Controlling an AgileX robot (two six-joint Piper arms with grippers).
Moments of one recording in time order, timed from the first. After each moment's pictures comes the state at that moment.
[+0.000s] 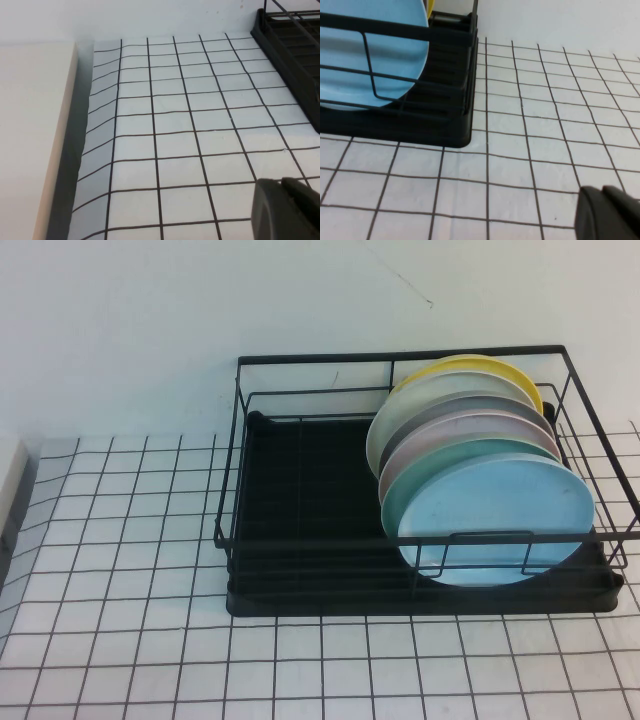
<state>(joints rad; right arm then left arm) 0.00 -0.01 0.02 -0.07 0.41 -0.08 -0.06 -0.01 0.02 0.01 0.37 -0.08</state>
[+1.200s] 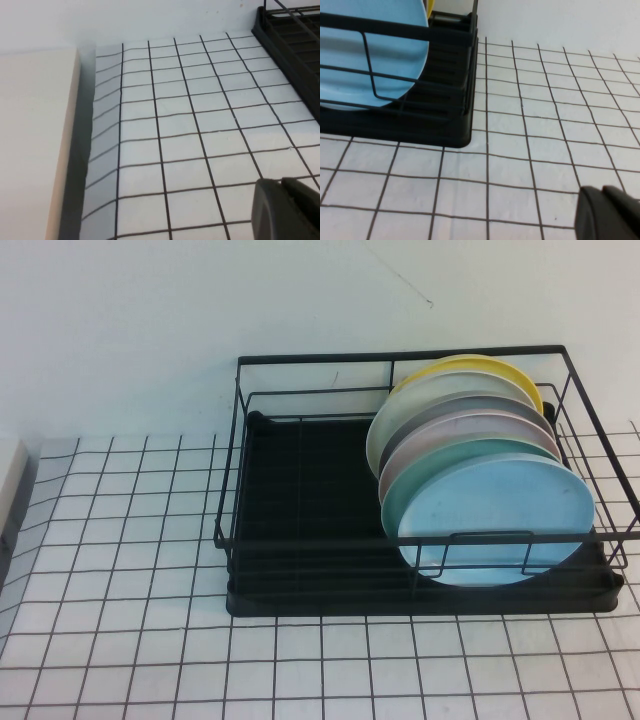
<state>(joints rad) 0.00 -0.01 0.02 -0.07 0.41 -0.08 -0.06 -0.01 0.02 0.02 0.37 -0.05</state>
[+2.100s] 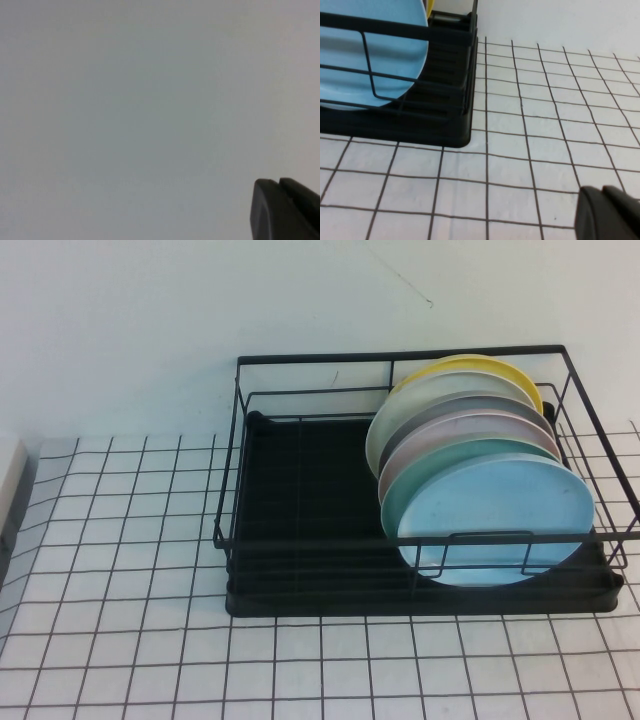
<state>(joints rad) 0.00 -0.01 0.02 -0.07 0.41 -0.08 -0.06 -0.02 -0.02 -0.12 -0.66 0.03</state>
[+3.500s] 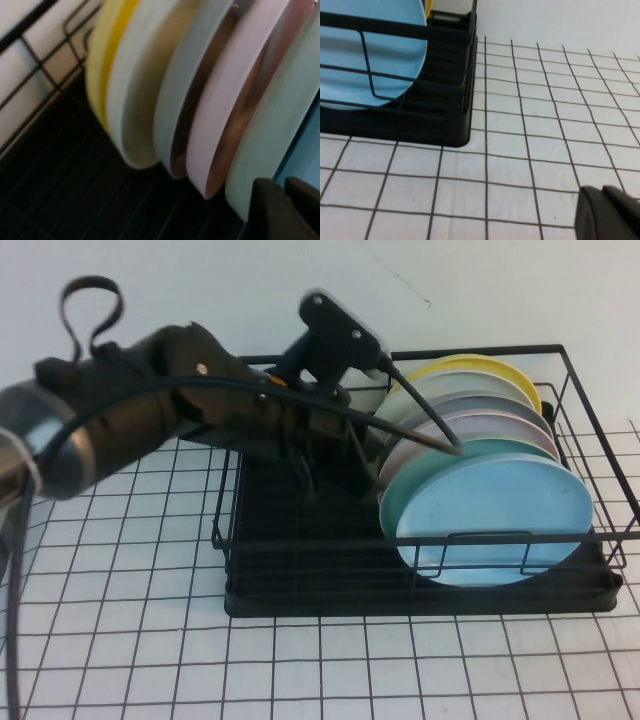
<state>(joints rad) 0.00 -0.01 0.02 -0.07 0.41 -0.08 -0.50 1.70 -1.39 -0.64 0.54 0.86</state>
